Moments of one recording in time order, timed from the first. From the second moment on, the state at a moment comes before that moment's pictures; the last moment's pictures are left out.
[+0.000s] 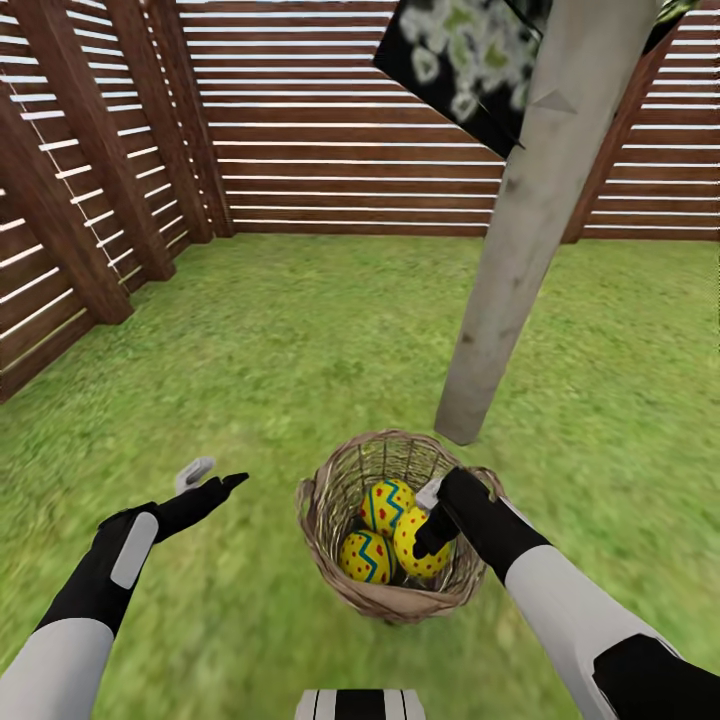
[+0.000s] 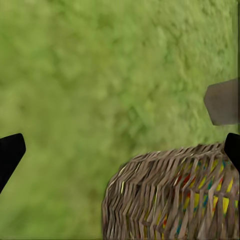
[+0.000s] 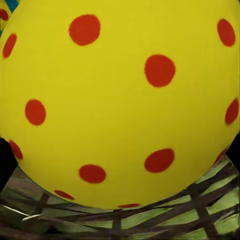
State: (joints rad) left arm -0.63 0.14 0.24 -0.89 0.51 0.63 -0.30; right arm -0.86 0.02 0.37 -0.69 0.57 0.94 0.72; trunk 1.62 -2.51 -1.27
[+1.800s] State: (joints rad) left arm -0.62 0.14 0.24 -0.94 0.52 0.63 -0.30; right arm -0.85 -0.11 -0.21 -1.39 0.55 0.99 1.30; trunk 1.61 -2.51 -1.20
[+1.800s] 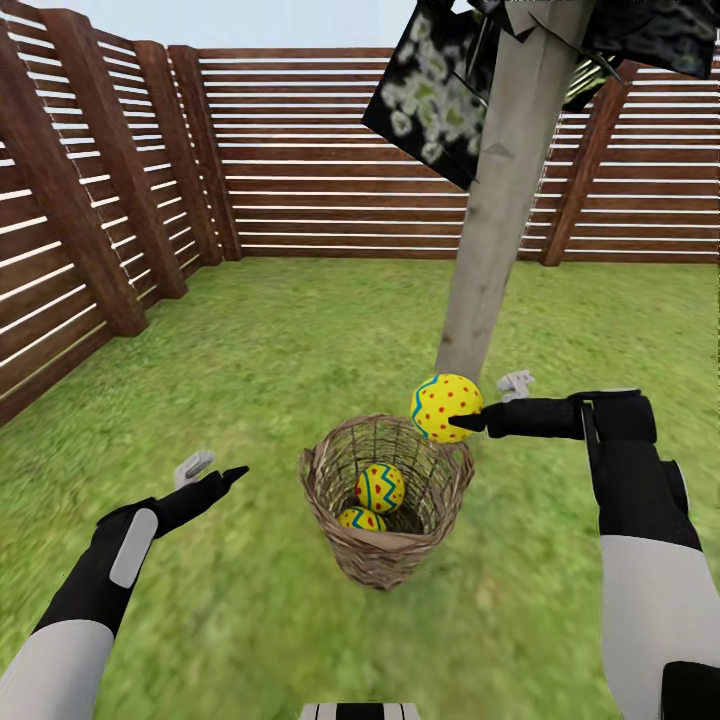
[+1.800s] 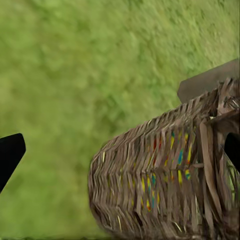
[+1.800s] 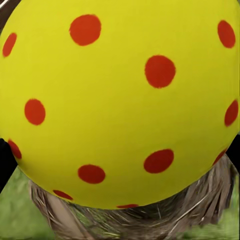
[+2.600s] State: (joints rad) left arm -0.62 0.13 0.23 -0.94 0.51 0.63 -0.32; right arm -0.79 -0.16 -0.56 -1.38 0.54 0.97 1.34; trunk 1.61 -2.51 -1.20
